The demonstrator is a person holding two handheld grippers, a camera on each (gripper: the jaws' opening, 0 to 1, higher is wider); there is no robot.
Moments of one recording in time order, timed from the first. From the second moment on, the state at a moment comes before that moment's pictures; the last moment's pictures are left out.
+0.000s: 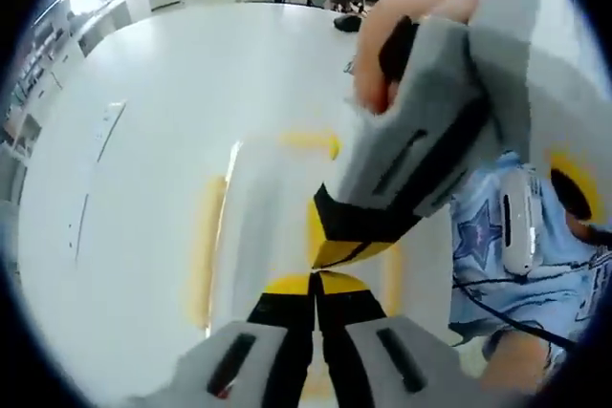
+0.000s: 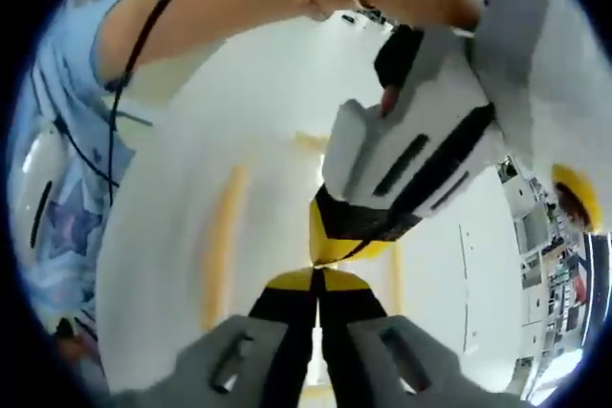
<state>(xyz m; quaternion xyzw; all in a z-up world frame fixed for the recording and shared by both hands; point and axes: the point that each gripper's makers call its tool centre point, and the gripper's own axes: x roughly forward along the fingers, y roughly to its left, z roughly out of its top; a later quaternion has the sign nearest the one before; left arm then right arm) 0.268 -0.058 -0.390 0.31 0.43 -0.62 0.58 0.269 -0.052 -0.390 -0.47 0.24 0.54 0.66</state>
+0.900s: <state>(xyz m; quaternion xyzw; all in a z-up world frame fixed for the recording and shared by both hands) 0.280 0.015 -0.380 0.17 0.16 -0.61 0.76 0.264 -0.049 -0.393 -0.50 0.26 0.51 0.65</state>
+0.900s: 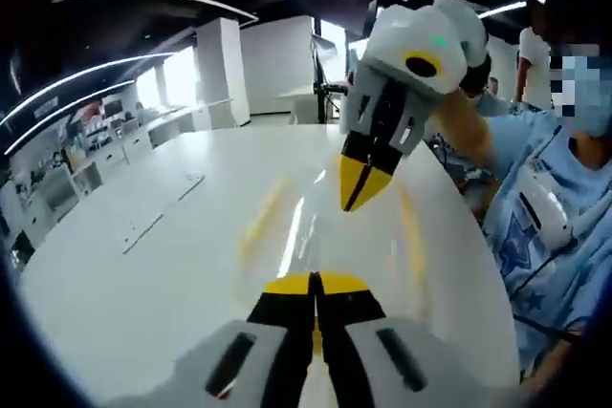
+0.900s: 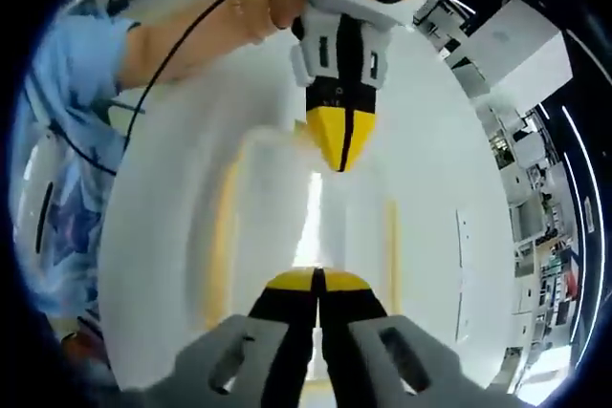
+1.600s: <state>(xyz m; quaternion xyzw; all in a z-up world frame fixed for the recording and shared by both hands) 0.282 0.050 -0.385 0.03 0.15 -0.63 0.76 0.268 -0.049 -0.395 -0.52 0.28 0.49 0.64</state>
